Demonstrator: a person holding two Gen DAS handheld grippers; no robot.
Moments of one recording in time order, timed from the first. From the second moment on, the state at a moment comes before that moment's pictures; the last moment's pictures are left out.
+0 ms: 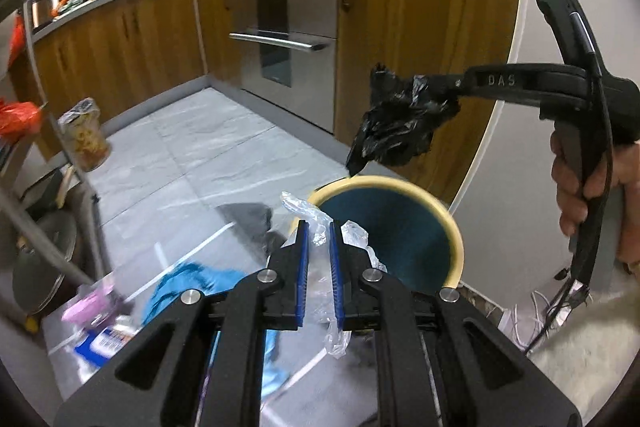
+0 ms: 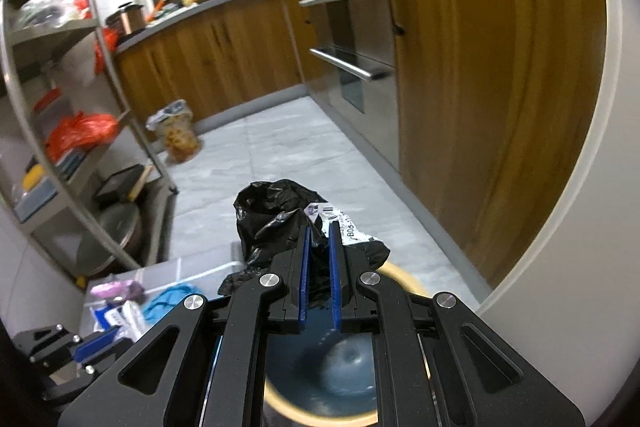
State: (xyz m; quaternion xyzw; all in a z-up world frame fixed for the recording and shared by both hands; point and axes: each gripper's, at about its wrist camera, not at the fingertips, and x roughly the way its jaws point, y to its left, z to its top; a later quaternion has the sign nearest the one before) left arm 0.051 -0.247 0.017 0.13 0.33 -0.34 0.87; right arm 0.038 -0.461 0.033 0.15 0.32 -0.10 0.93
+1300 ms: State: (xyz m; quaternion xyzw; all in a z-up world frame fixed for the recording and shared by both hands) left arm 0.104 -0.302 -0.098 0.11 0.39 -0.33 0.85; right arm 0.096 -0.486 -0.051 0.14 0.47 -0.12 0.87
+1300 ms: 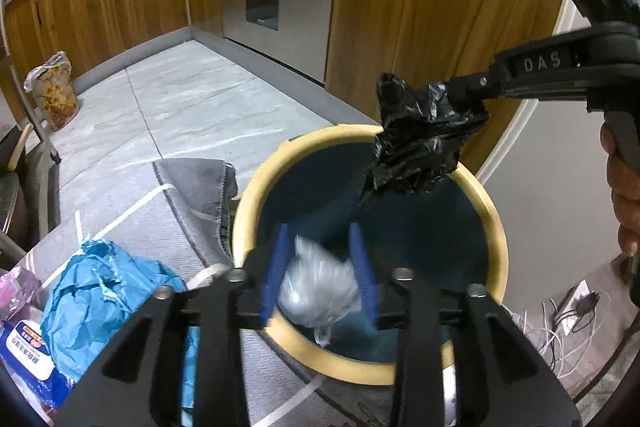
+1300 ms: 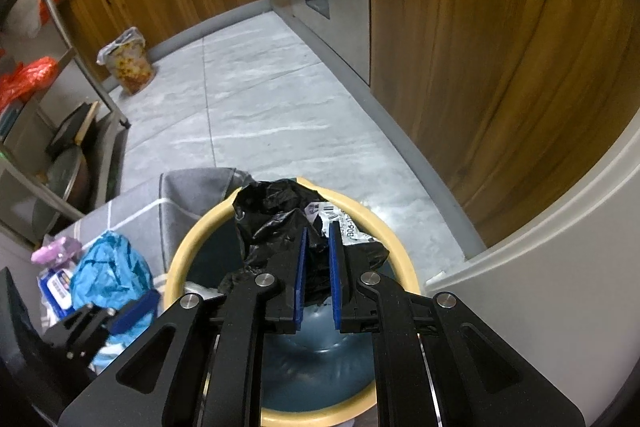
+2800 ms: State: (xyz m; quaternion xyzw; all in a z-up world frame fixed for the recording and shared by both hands) left arm 0.058 -0.075 0.029 0.11 0.32 -0.21 0.92; right arm 0.091 -0.334 0.045 0.13 0.26 0.03 0.96
